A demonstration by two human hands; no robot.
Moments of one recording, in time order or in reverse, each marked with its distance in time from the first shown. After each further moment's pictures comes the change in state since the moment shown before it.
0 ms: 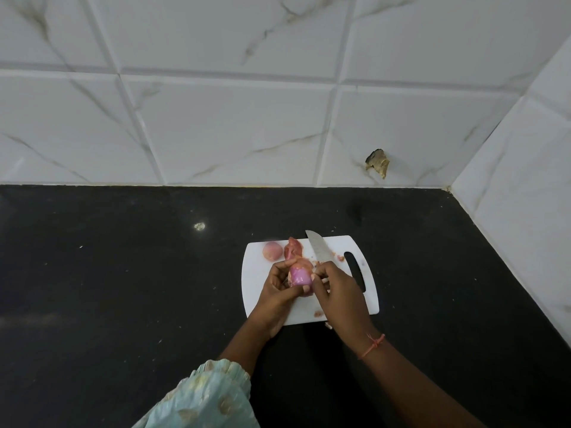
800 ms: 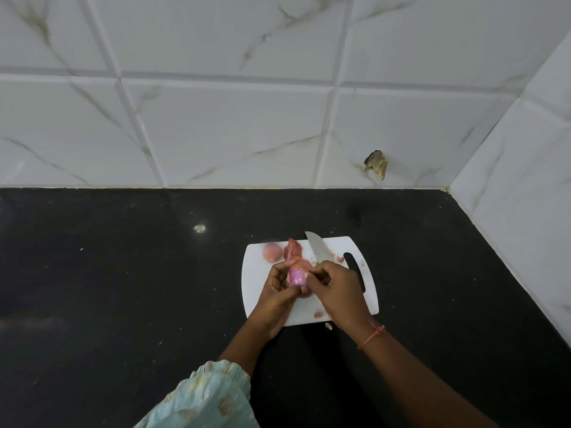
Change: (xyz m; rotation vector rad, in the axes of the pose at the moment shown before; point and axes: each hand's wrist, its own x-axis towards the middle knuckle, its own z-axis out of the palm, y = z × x) left_hand -0.002 0.002 0.001 -0.047 -0.036 0.006; right_hand 0.012 -0.008 -0.006 0.170 -0.043 0.063
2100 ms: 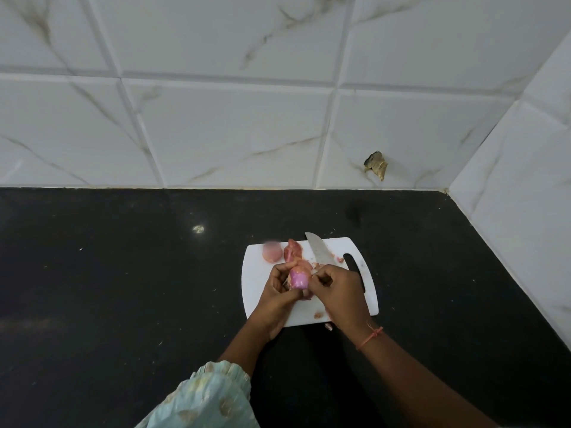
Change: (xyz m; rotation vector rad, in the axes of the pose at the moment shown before) left_hand -0.002 0.001 -0.002 0.040 0.004 -0.018; right_hand -0.001 0.006 0.002 -0.040 0.038 -0.018
